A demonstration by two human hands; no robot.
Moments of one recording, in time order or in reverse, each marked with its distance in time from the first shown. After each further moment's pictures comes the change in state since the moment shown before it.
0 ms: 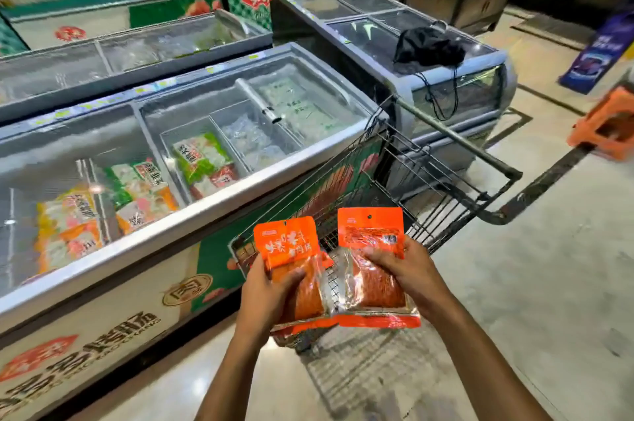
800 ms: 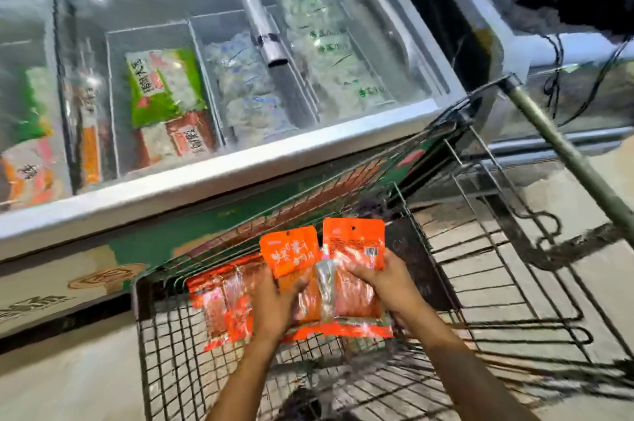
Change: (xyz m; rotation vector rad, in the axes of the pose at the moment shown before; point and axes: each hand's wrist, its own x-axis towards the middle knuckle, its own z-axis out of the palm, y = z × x) left_hand 0.330 -0.167 0.185 -0.161 0.186 -0.334; right_hand 0.405 0.151 -0.025 -0.242 -0.206 0.241
